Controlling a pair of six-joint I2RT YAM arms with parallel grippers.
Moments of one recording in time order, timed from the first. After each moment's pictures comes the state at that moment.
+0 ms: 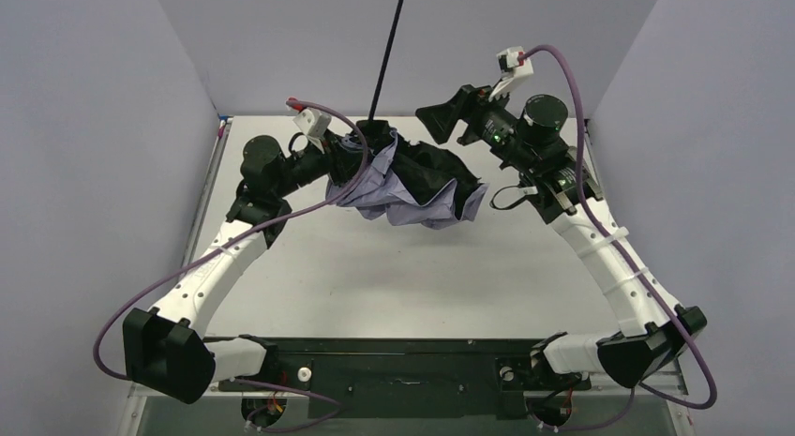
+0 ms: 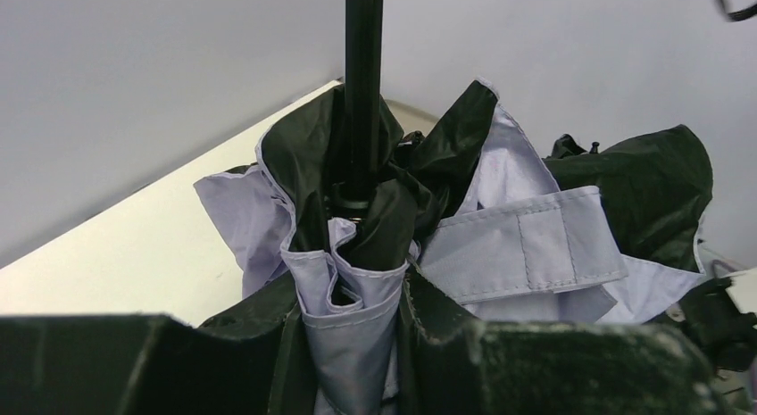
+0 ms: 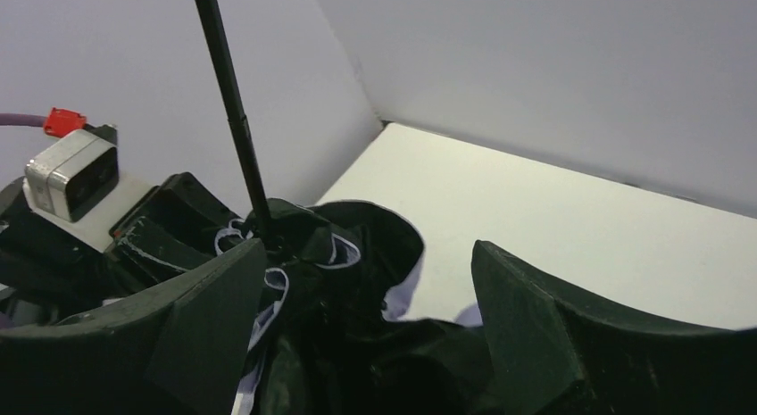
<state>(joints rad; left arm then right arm) -0.35 1.25 1.07 0.29 0.63 -0.24 0.49 1.30 1.51 -0.18 -0.21 0.38</state>
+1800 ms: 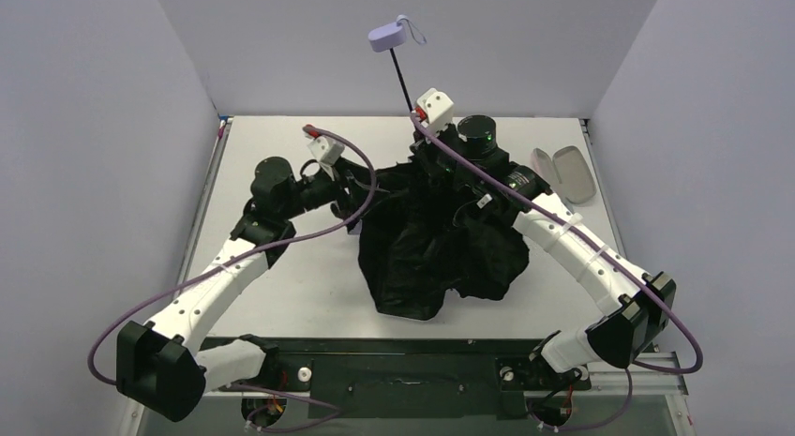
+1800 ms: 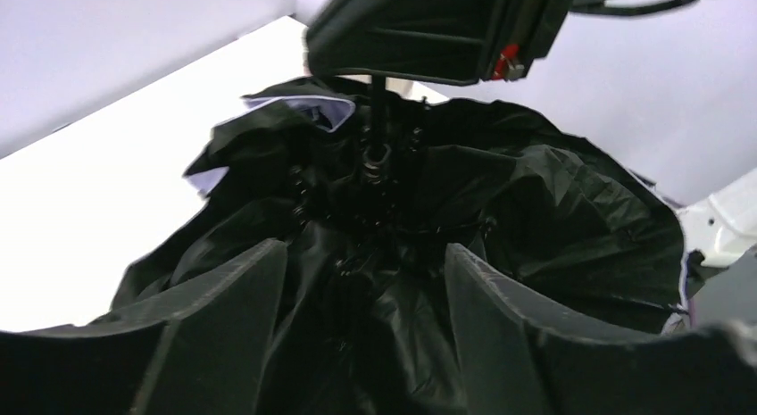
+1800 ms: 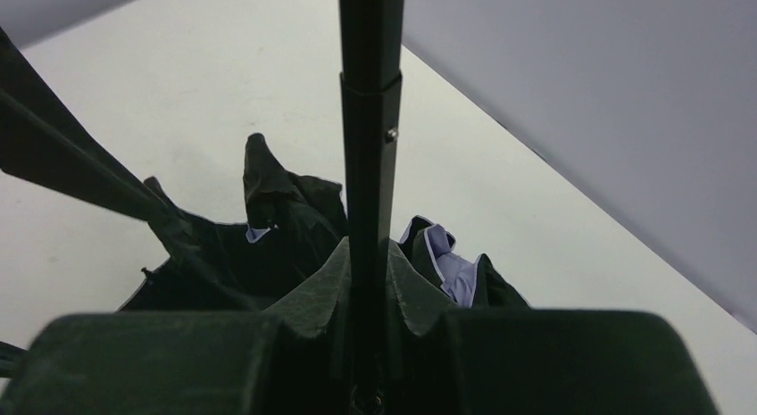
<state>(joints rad) -0.39 1.15 0.92 0.24 0.66 -0.27 0.66 1.44 1.46 -0.29 -0.02 -0.20</state>
